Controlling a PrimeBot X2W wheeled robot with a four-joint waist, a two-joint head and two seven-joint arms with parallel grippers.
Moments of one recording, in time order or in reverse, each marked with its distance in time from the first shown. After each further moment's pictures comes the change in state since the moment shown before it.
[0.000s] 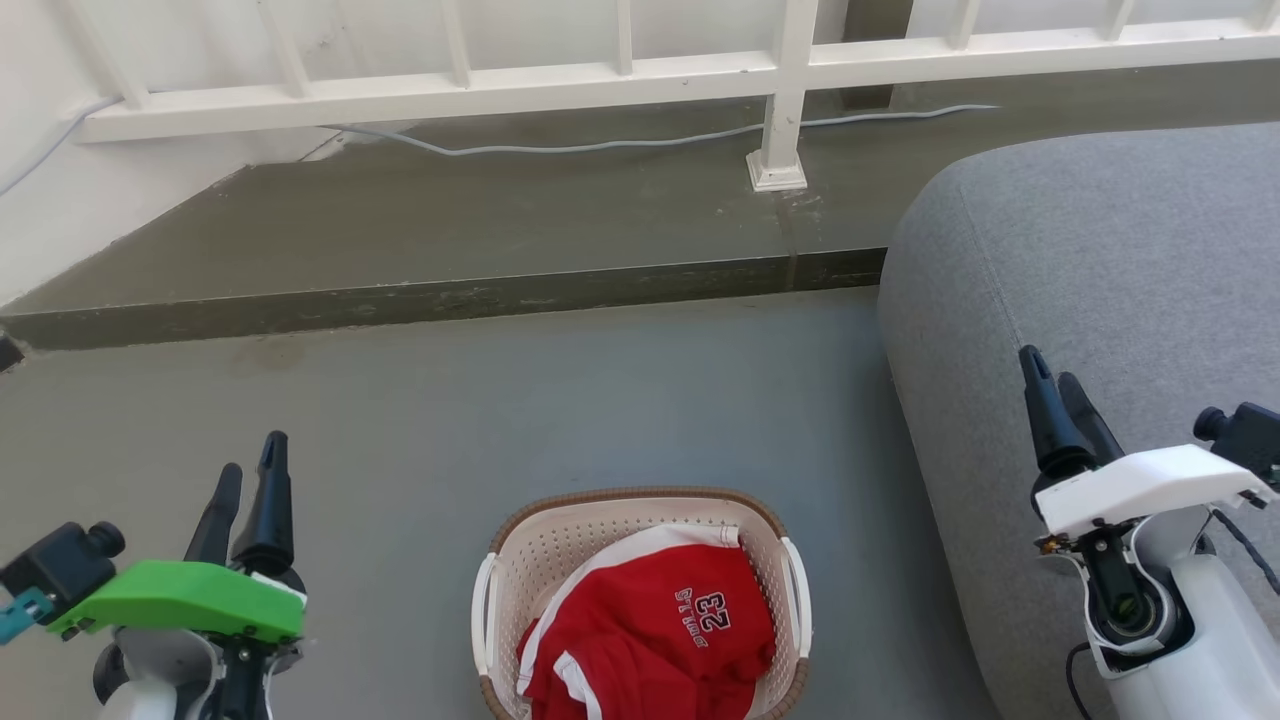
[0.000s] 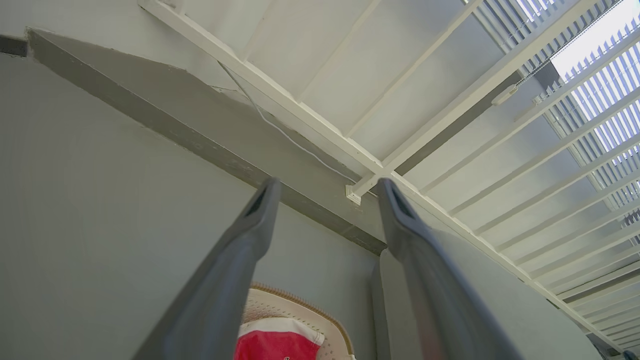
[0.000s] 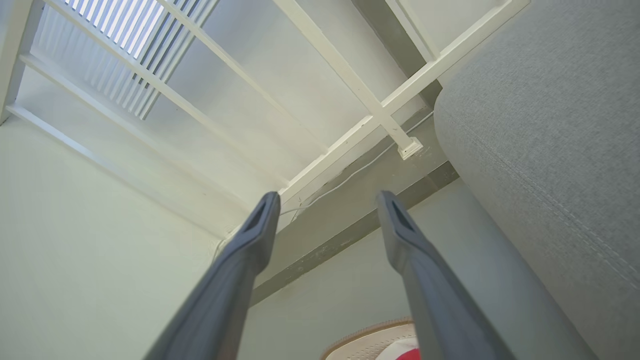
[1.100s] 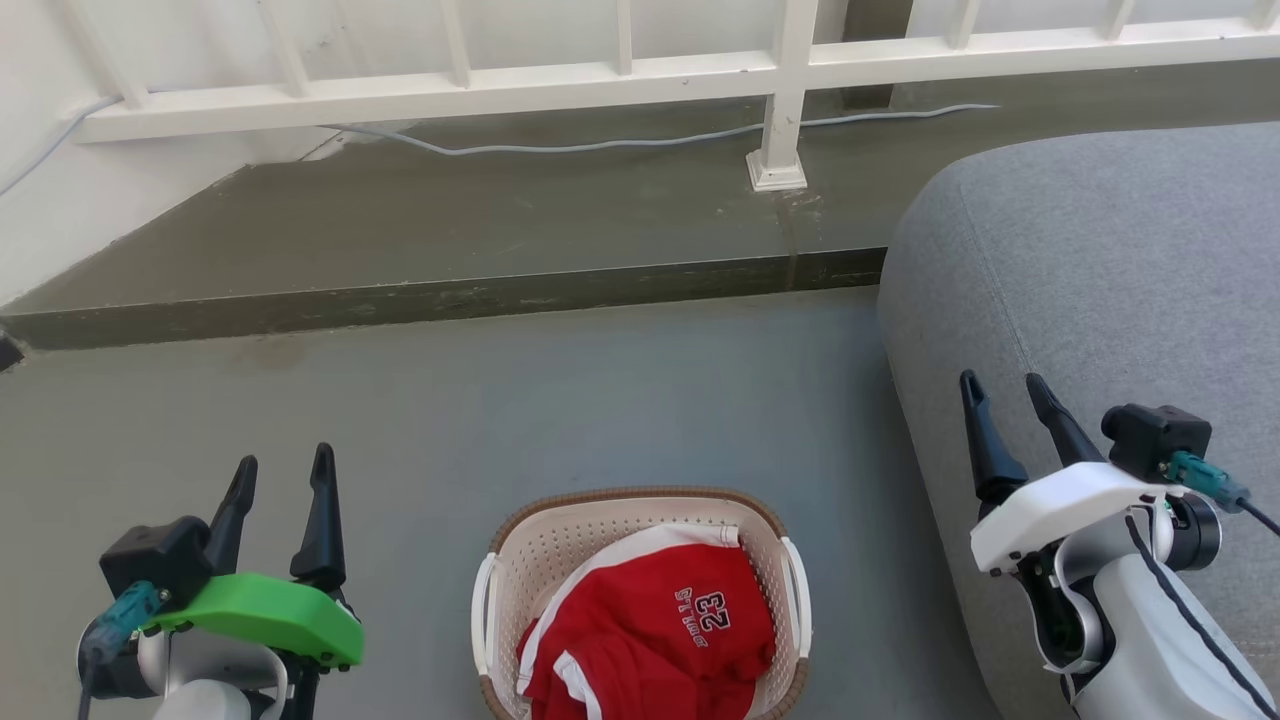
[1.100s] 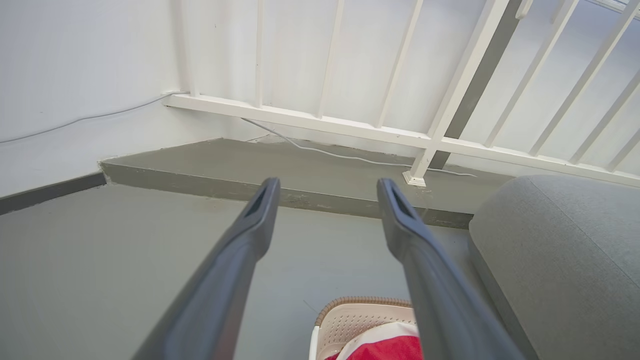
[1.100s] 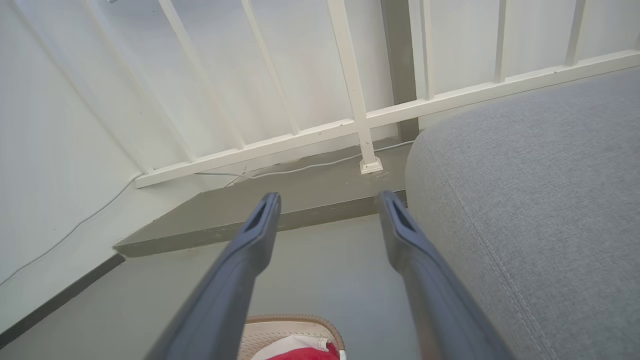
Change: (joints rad) left arm 0.002 0.018 -0.108 0.011 0.428 0.079 -0.112; right arm -0.038 -0.018 0.133 0.097 -0.418 -0.060 -0.118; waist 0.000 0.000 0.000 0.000
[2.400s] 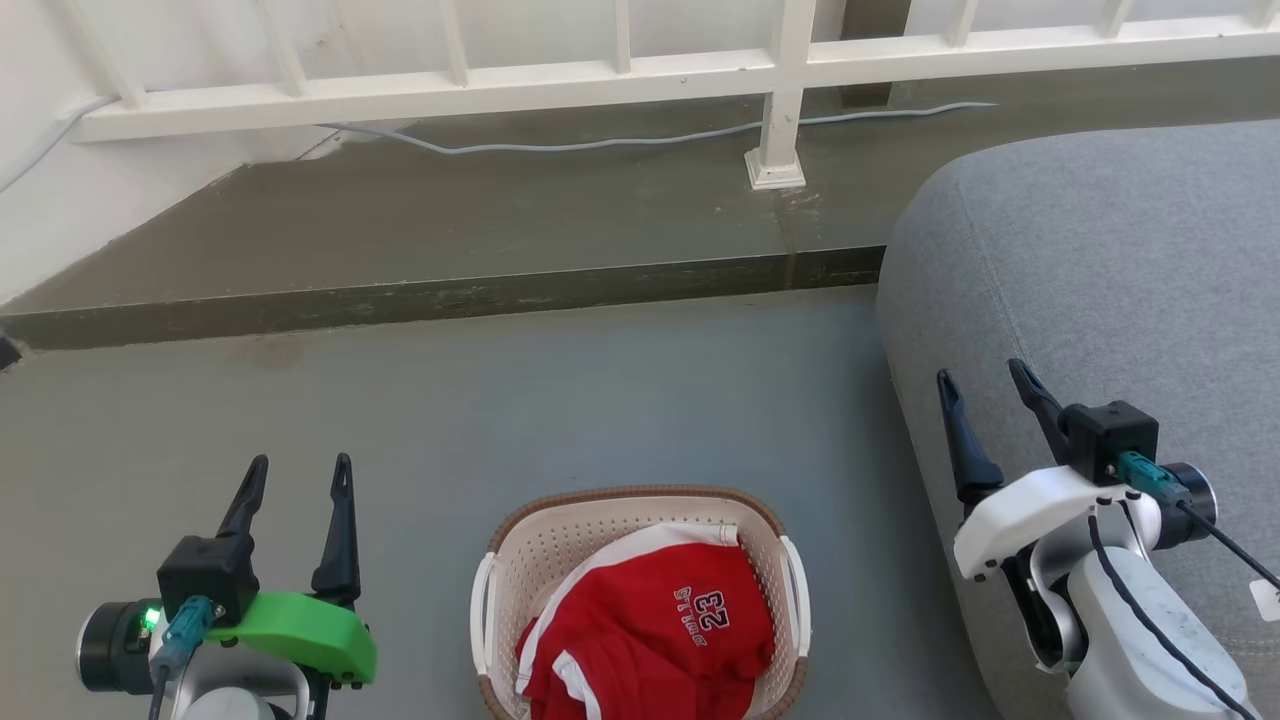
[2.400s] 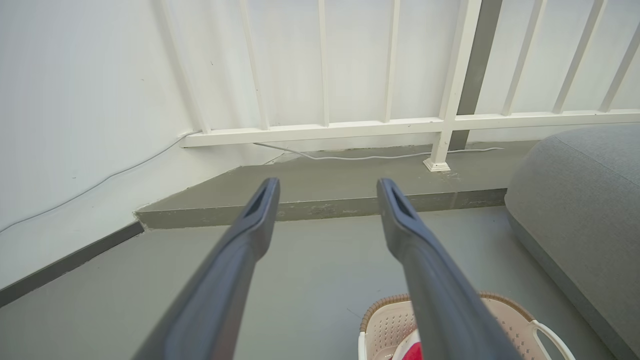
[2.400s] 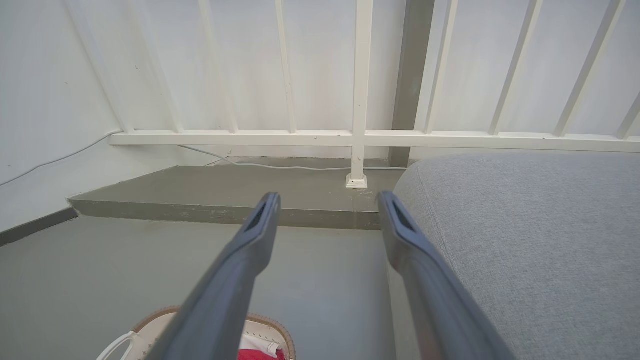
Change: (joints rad) left arm 0.001 0.004 -0.031 0.033 0.243 0.033 -0.066; right arm -0.038 0.001 0.034 0.066 -0.243 -0.008 -0.069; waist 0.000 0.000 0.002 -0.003
